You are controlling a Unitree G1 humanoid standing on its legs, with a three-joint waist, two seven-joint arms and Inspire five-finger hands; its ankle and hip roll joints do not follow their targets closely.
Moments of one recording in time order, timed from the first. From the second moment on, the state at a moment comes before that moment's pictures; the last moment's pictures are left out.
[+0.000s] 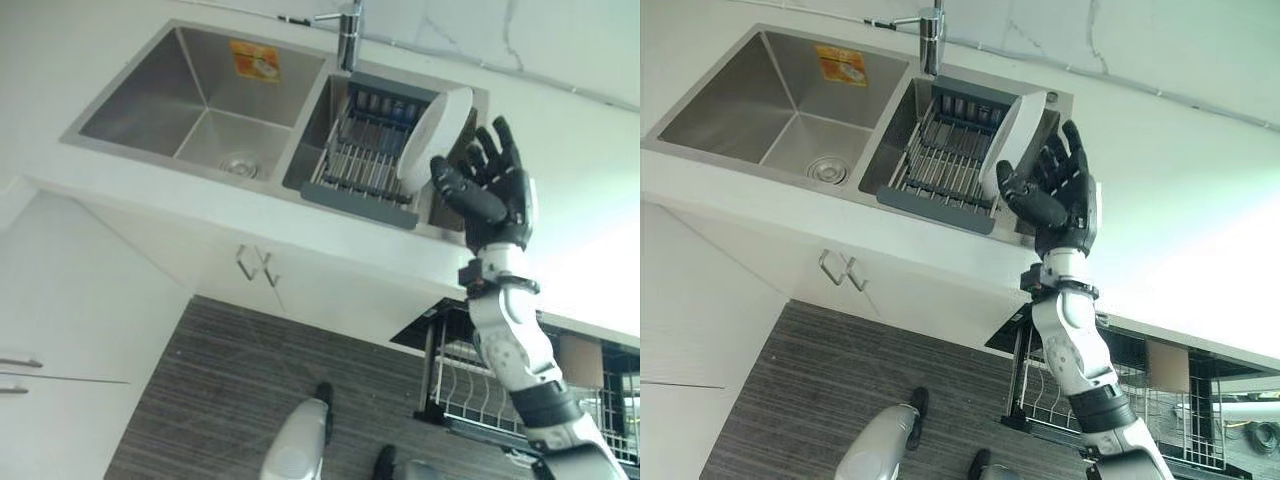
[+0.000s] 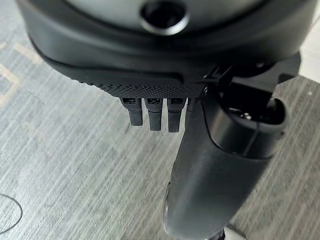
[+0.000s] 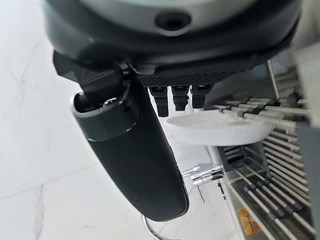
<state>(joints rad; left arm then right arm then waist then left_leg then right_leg) 0.11 0.19 -0.01 1.15 -0.37 0.15 0.21 -0.41 -0.40 0.19 -0.03 0.75 -0.22 -0.43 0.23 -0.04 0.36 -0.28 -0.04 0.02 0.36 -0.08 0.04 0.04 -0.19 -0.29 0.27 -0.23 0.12</state>
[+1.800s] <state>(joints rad) 0.09 0.22 -0.06 1.13 -0.34 0.15 0.21 -0.69 -0.43 0.17 0.29 0.62 -0.14 -0.78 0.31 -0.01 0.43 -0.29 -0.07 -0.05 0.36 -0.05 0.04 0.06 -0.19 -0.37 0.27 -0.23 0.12</state>
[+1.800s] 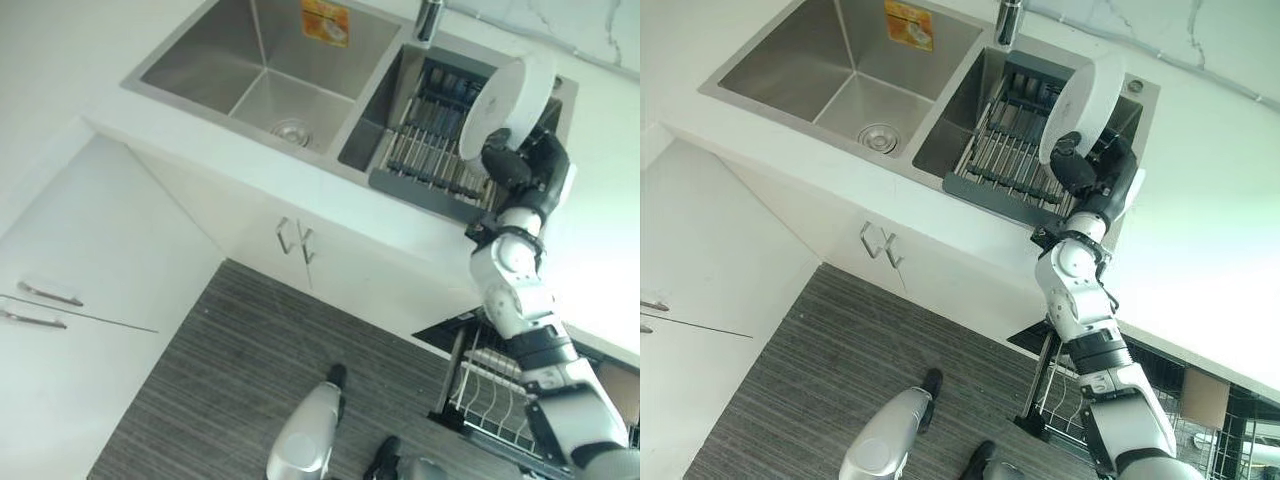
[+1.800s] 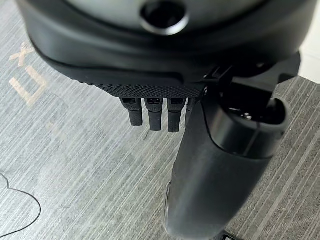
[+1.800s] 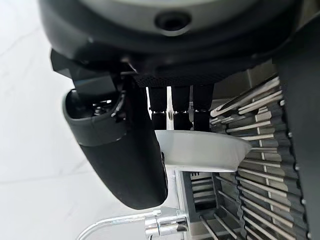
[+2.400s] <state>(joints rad) 0.08 0.22 -0.07 1.13 -0.30 0.15 0.19 -0.69 -0.43 0.18 0.26 0.54 -0.26 -0.73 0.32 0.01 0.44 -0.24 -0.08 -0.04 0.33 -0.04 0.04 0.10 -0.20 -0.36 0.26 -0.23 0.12</state>
